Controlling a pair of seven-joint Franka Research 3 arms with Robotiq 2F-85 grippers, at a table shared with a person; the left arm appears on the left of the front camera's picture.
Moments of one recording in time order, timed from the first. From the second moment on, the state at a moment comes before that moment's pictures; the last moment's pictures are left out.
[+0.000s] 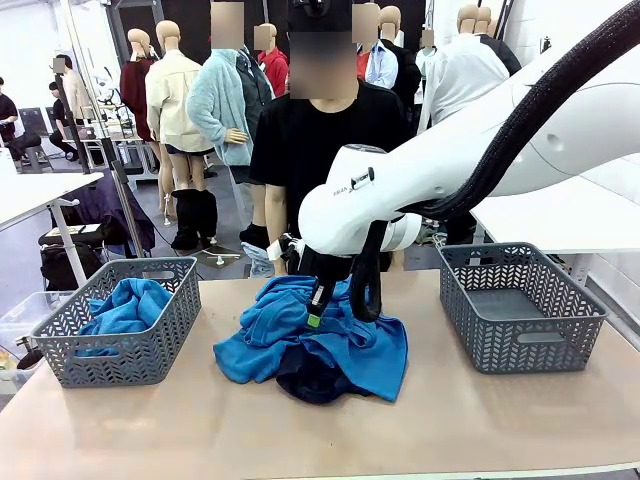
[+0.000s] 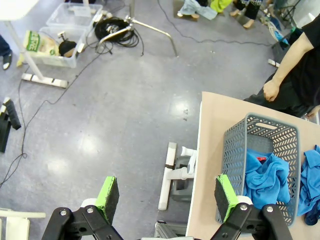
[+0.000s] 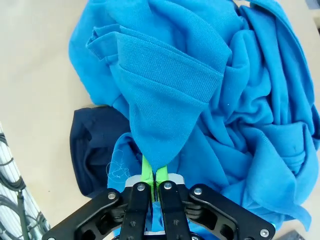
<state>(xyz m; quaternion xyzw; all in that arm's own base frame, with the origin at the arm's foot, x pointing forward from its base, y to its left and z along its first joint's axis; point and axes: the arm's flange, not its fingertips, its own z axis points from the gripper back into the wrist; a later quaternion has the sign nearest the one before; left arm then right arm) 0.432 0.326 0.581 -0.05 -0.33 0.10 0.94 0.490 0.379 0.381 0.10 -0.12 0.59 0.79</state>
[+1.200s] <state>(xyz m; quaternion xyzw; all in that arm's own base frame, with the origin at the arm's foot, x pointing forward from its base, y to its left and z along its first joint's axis) 0.432 0.326 0.581 -0.05 -0.33 0.10 0.94 0.355 0.327 0.835 -0.05 -0.38 0.57 0.73</state>
